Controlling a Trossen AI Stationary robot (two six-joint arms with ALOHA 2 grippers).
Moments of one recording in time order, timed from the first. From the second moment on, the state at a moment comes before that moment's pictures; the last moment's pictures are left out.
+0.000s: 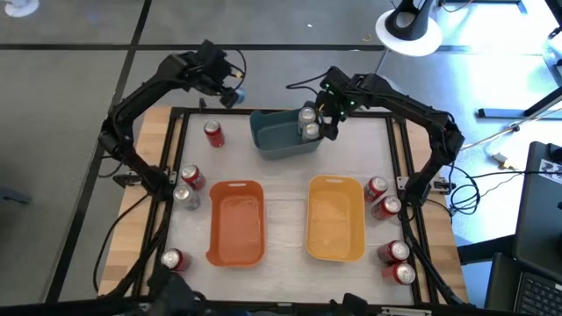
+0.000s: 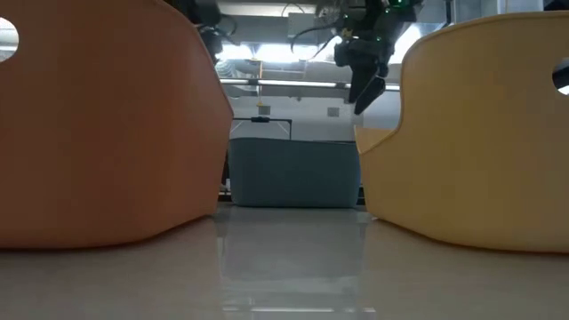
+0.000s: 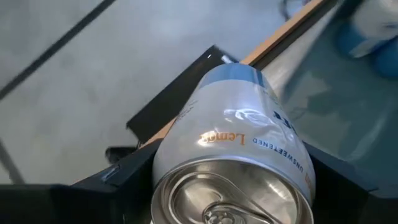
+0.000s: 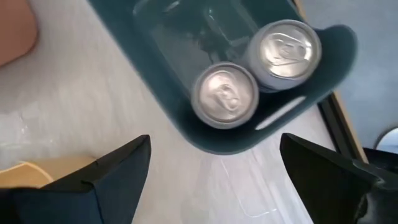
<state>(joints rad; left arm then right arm) 0.84 1.56 1.66 -1.10 -0.13 0.06 -0.59 1.70 1.69 -1.14 -0.17 -0.20</state>
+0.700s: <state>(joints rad) 0.58 1.95 2.11 -1.30 -0.14 0.01 -0.62 1.70 1.69 -1.09 -0.17 -0.21</state>
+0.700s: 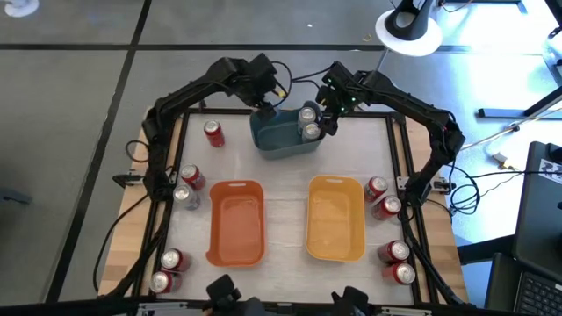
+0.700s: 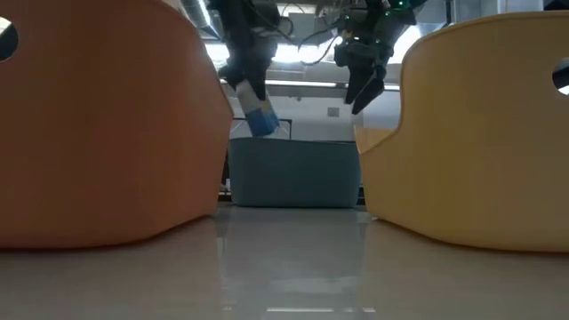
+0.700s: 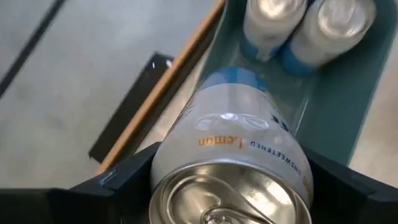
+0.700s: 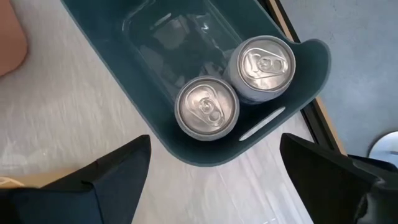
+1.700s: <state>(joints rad) 0.59 2.24 2.07 -1.32 -0.14 0.01 -0.62 1.70 1.69 -1.03 -0.15 -0.21</state>
